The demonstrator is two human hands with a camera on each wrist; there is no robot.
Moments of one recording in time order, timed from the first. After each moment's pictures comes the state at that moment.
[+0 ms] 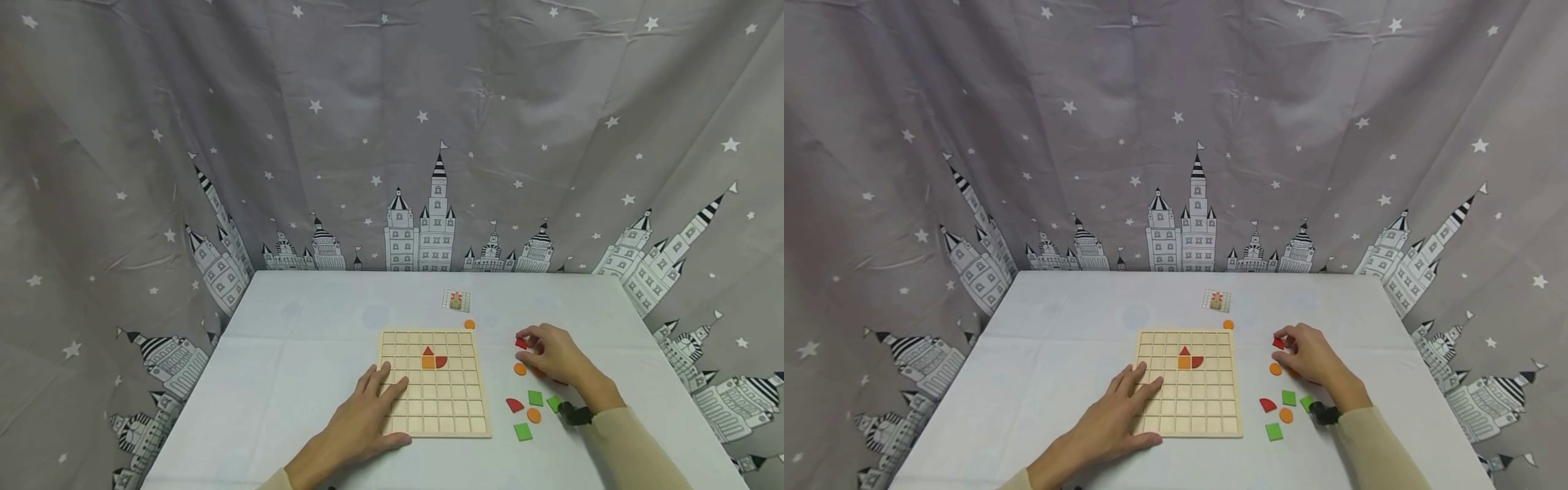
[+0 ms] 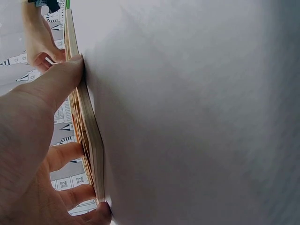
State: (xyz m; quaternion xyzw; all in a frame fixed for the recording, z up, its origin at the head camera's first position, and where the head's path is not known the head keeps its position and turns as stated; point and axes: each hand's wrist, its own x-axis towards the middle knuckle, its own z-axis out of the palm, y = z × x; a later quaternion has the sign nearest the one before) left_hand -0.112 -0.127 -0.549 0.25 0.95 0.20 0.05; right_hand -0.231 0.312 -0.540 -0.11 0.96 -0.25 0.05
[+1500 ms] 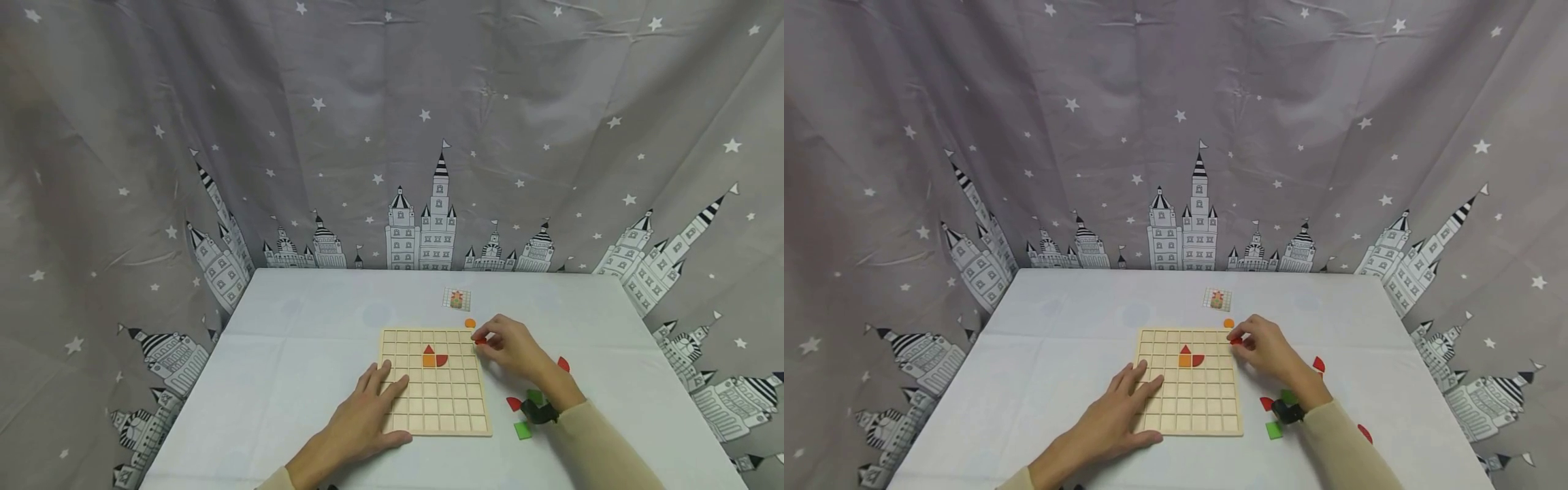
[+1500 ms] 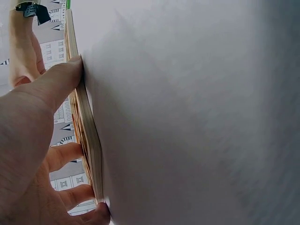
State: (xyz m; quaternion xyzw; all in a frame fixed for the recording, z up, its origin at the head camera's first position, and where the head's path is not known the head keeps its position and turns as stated) left_hand -0.111 -0.128 -0.550 0.24 0.95 0.21 0.05; right_hand -0.229 0.233 -0.526 -0.23 0.92 -0.32 -0.01
